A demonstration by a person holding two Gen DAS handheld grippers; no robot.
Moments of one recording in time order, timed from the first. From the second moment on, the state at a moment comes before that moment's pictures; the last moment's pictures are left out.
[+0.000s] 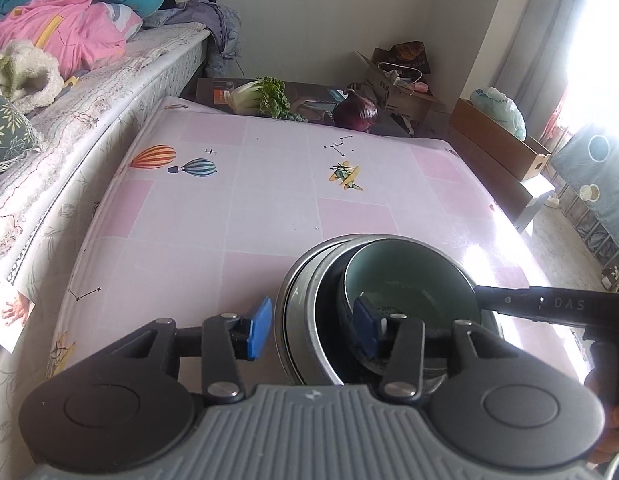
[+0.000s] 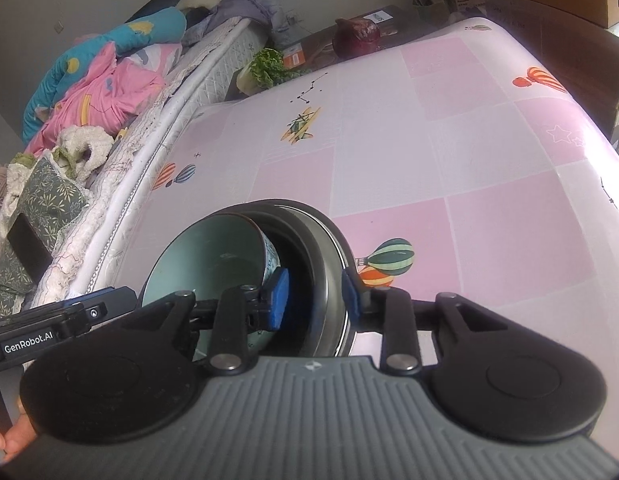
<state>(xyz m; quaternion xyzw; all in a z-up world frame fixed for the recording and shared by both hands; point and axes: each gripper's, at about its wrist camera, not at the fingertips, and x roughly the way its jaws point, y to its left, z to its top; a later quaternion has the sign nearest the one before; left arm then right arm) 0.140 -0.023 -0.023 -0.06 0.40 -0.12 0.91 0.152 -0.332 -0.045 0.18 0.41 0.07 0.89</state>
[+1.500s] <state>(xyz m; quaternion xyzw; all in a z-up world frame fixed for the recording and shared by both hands) 0.056 -0.006 0.010 0.01 0.36 -0.02 0.93 0.002 -0.264 0.043 0.07 0.30 0.09 0.95</state>
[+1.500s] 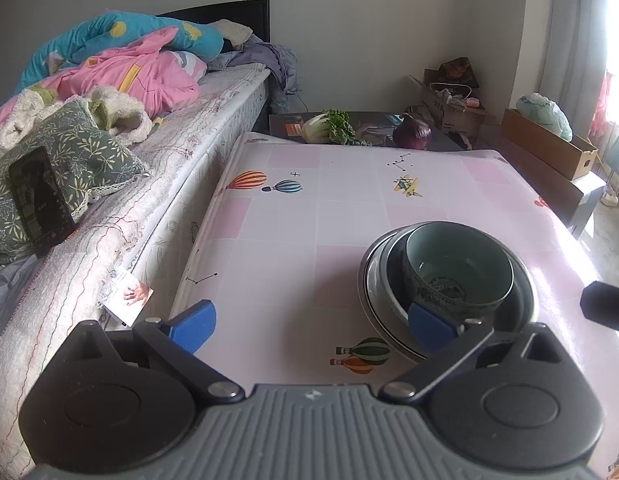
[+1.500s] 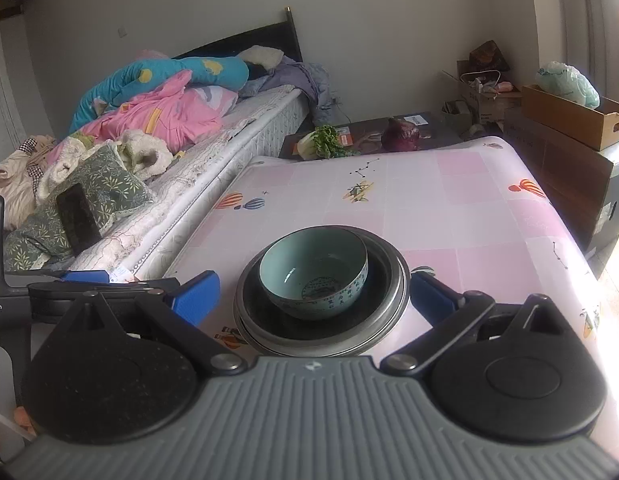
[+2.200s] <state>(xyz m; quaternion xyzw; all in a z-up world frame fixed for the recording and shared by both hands) 0.053 0.009 0.002 0.00 0.41 -0.01 0.91 0.023 -0.257 0.020 0.05 0.39 0.04 0.92</state>
